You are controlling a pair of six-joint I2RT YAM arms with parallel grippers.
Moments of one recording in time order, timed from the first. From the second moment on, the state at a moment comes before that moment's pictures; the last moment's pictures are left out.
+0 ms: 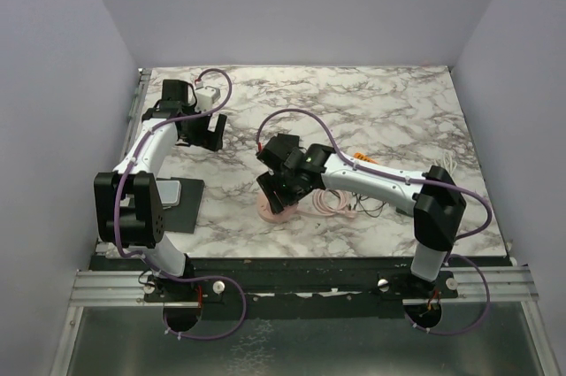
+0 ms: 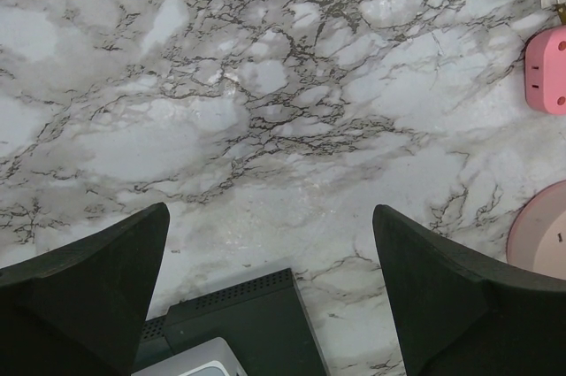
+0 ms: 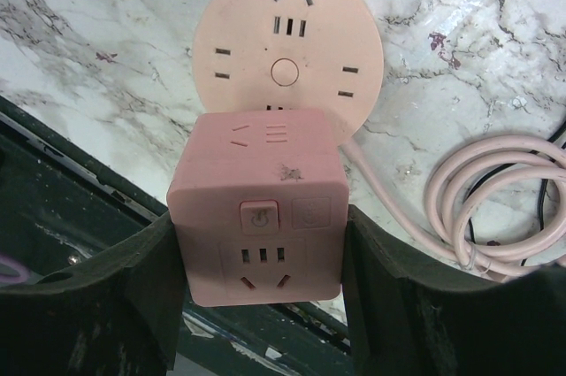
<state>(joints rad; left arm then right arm) -0.02 1.63 1.26 -0.61 0.30 0.29 1.04 1.80 1.47 -0.82 0.04 0.37</state>
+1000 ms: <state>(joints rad) -0.02 1.62 1.25 -0.61 0.30 0.30 1.05 1.83 1.47 -0.80 0.10 0.40</state>
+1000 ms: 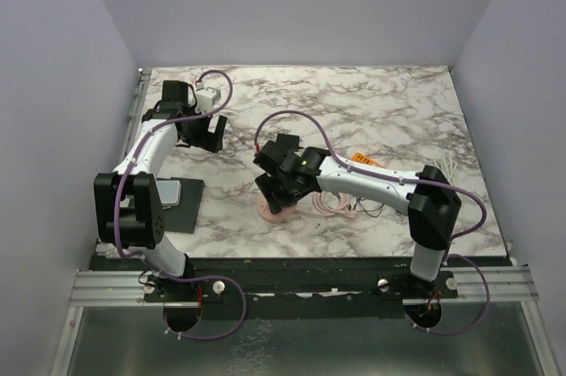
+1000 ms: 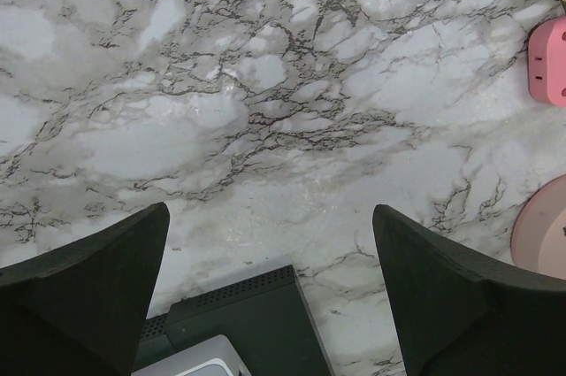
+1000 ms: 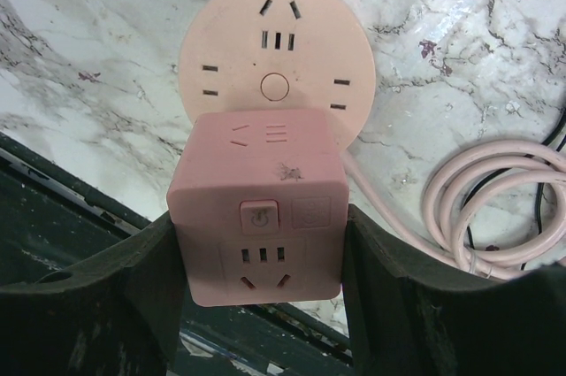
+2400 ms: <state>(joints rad) -0.02 1.60 1.25 -0.63 0.30 0.33 1.13 1.84 1.43 -0.78 0.25 0.41</state>
